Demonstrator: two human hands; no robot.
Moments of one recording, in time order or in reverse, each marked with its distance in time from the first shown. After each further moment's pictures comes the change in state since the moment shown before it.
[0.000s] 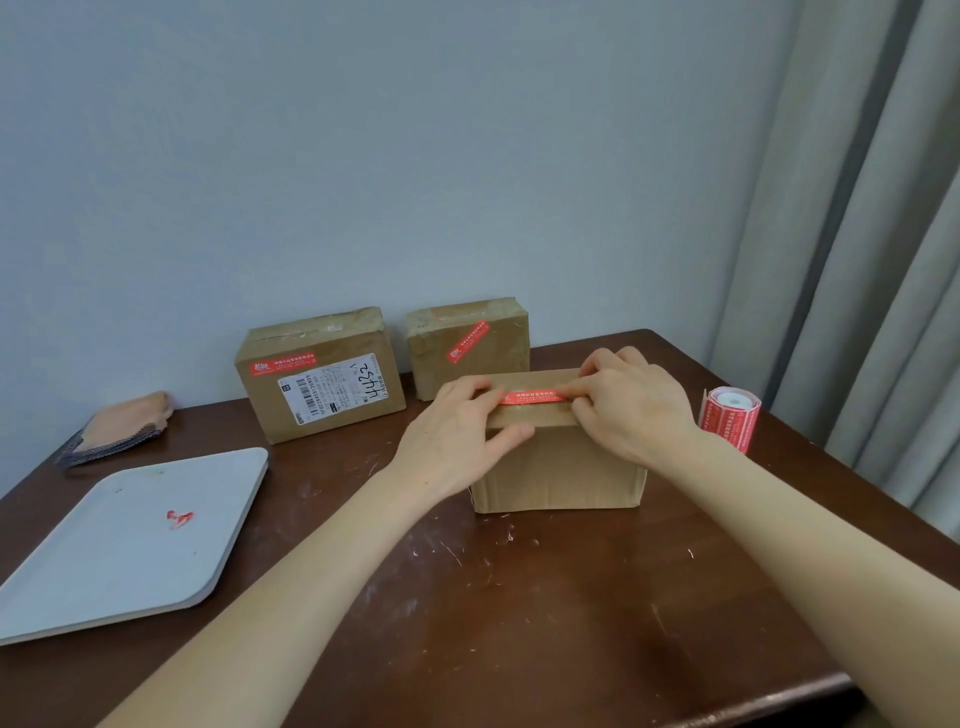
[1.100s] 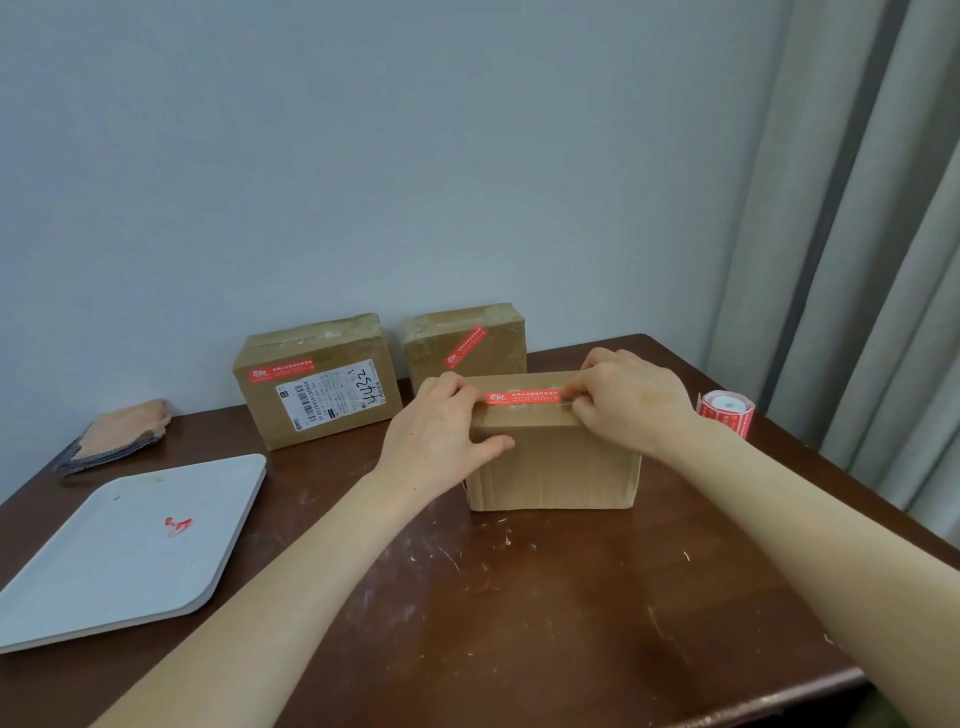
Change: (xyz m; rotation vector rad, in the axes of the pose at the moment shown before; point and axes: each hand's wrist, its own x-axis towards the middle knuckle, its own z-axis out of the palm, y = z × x) left_hand -0.002 -0.005 -0.008 0.126 0.137 0.011; right_hand 0.005 0.004 -0.010 0.022 -0.034 0.012
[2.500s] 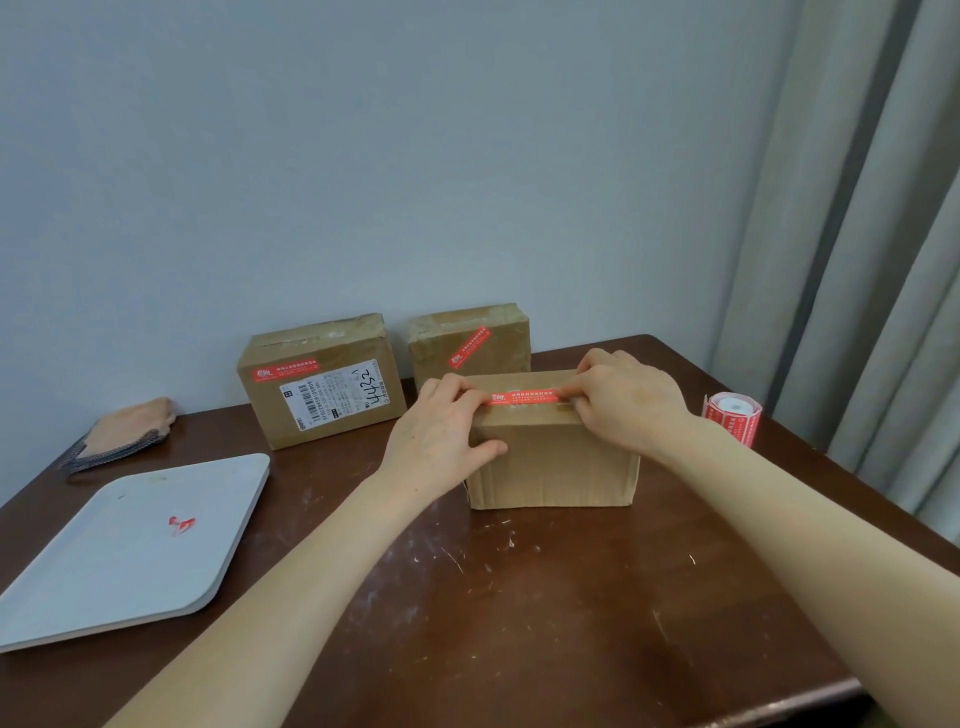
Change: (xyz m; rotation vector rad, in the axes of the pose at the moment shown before) left_hand 0.002 -0.008 0.007 -0.025 0.001 0.016; right_hand 0.009 -0.003 0.004 0.012 -0.053 0.009
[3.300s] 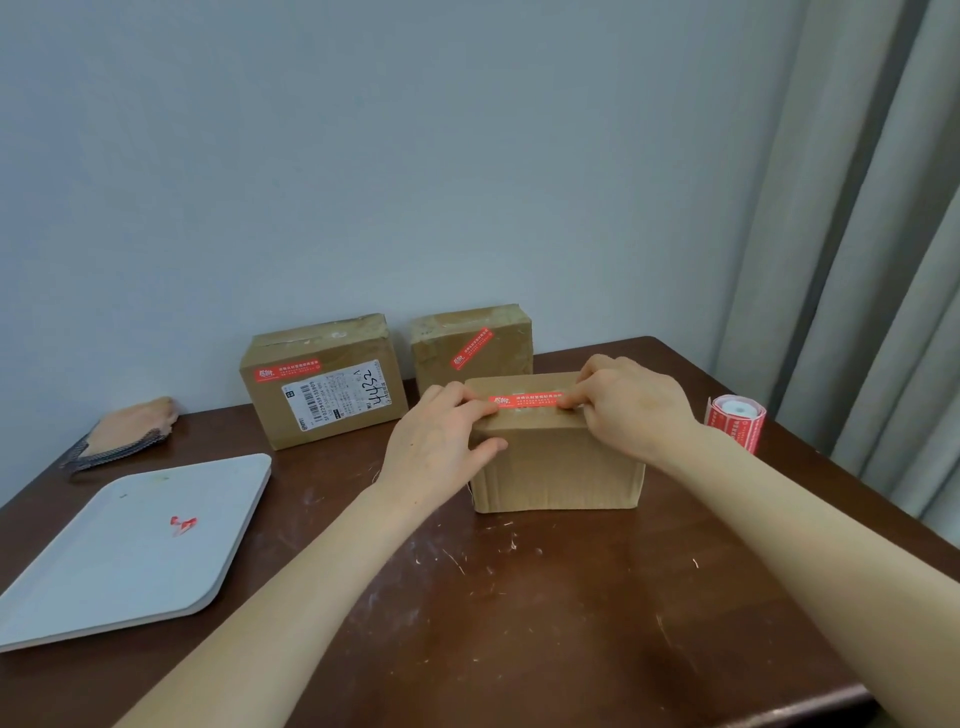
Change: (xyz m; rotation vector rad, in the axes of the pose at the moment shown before) left_hand -0.004 0.000 0.000 -0.009 0.054 0.006; right_hand -0.003 0.000 0.000 0.009 0.033 -0.016
